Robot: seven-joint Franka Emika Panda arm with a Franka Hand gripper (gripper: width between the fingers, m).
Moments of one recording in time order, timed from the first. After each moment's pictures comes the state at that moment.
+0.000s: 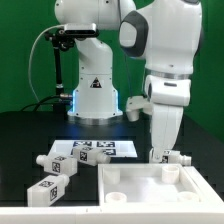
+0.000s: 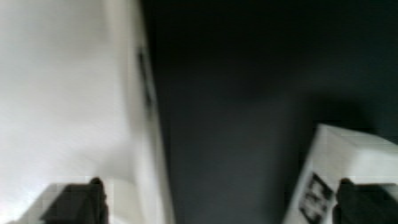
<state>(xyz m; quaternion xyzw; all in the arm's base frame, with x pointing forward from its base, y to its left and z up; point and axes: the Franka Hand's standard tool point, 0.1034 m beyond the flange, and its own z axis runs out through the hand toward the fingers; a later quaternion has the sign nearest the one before) 0.481 0.097 0.045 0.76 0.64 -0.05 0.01</state>
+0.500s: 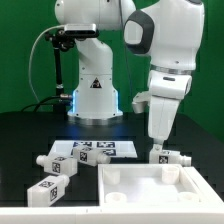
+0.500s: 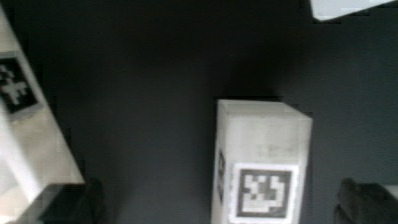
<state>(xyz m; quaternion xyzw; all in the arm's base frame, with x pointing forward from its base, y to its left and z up) 0.446 0.113 0.048 0.81 0.58 -0.05 0.01</state>
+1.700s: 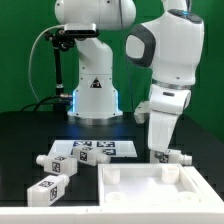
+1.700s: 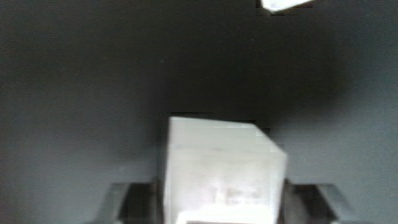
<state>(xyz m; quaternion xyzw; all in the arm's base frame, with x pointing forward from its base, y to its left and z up) 0.421 0.123 0.018 0.82 0.57 -0.07 0.00</state>
